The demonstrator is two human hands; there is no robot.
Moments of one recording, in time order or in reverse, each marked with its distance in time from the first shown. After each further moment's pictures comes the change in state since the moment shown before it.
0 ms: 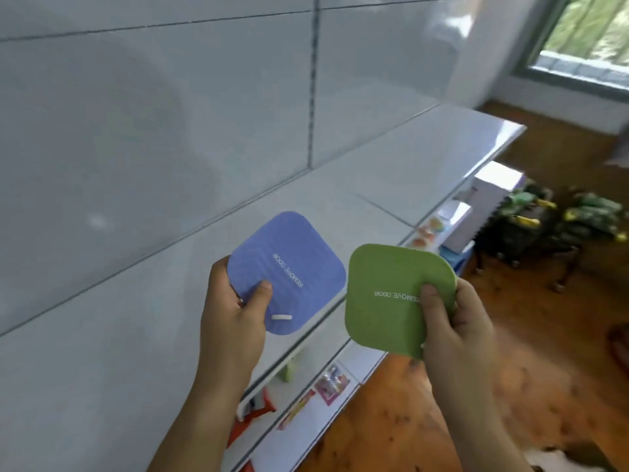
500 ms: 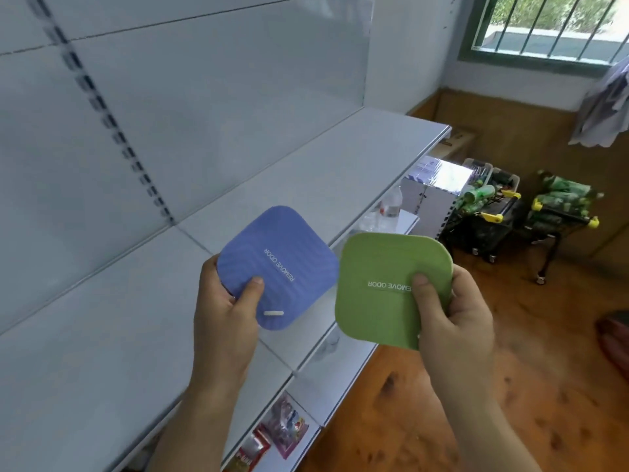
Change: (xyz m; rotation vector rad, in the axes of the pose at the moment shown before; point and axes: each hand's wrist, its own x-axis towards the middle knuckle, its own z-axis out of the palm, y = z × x) left_hand 0.064 0.035 0.278 -0.008 -0.018 0.008; right_hand 0.234 0.050 -0.132 0.106 0.064 0.062
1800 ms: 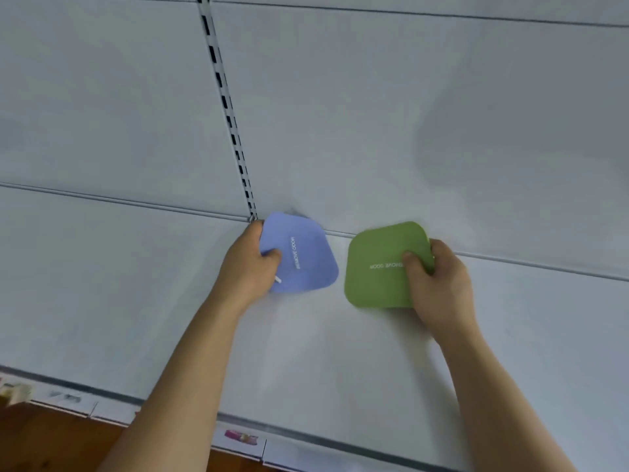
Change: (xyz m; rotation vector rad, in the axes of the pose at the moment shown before) left_hand 0.207 -0.024 0.074 0.427 0.669 -0.412; right_hand 0.364 0.043 0.291 -0.402 -1.106 -0.292
